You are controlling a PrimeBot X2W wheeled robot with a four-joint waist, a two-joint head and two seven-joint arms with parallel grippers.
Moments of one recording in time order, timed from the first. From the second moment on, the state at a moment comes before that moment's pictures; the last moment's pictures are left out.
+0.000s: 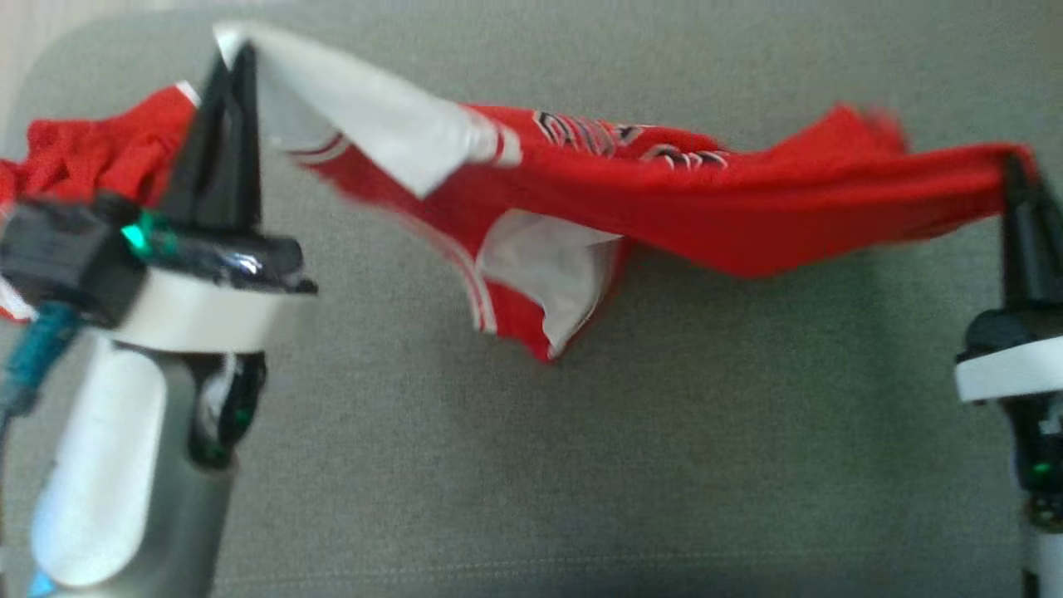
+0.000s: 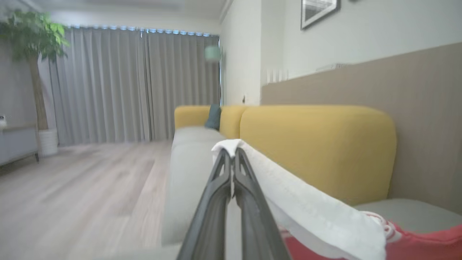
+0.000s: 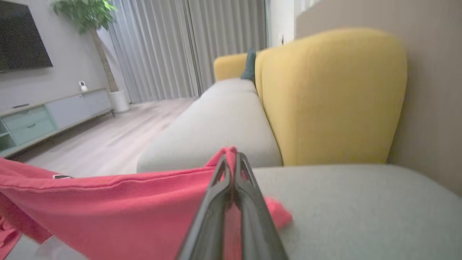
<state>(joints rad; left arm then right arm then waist) -0.38 0.21 -0.21 -0.12 -0.24 0.02 -0.17 -0.13 -0.18 -0.11 -0.21 0.33 0.13 0.14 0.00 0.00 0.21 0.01</state>
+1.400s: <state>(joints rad) -1.37 0.15 -0.27 0.60 -0.21 -0.09 -0.25 -1.04 -0.20 0.08 0.31 0.43 0.13 -0.13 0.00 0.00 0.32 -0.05</state>
